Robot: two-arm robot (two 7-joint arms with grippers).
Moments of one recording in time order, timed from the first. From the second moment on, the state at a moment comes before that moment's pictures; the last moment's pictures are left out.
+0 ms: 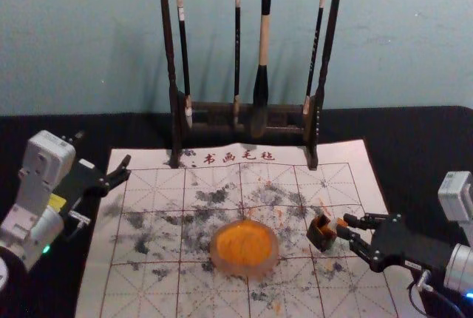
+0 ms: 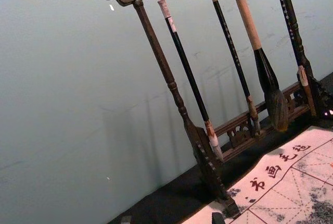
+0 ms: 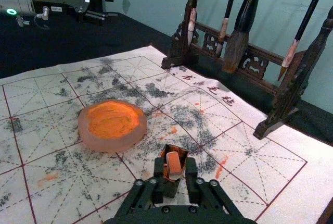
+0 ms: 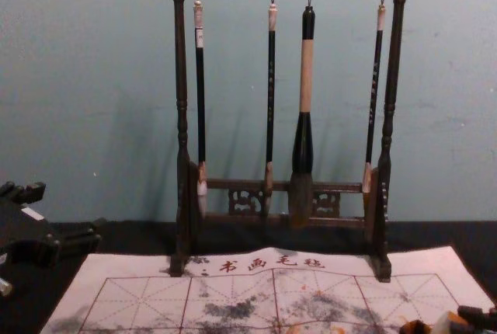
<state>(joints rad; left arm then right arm) -0.20 0.60 0.45 -1.41 -0.25 -0.12 0.03 0.14 0.63 -0.38 -1.37 0.43 -0.13 0.68</state>
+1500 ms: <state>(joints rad) -0.20 0.60 0.45 -1.41 -0.25 -0.12 0.03 0.14 0.65 -0.38 -1.39 0.46 -0.16 0.71</state>
